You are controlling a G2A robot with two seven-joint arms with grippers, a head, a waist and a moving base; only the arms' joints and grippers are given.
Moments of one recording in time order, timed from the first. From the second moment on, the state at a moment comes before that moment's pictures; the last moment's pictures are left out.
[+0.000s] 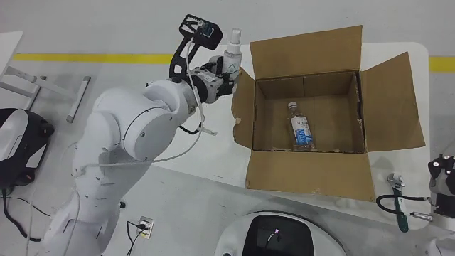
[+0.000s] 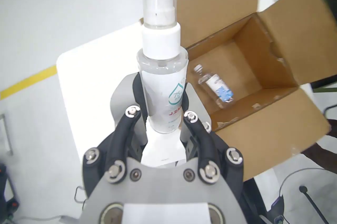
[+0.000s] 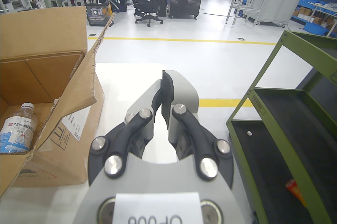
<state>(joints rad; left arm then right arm) 0.79 -0.98 -1.35 -2.26 0.81 0.31 -1.28 -1.64 -1.42 1.72 -2.07 -1.59 -0.04 -0.11</state>
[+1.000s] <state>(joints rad) 0.43 -1.17 -0.72 -1.64 0.33 0.58 -1.15 -1.64 -1.42 1.72 -2.07 -1.59 -0.04 -0.11</state>
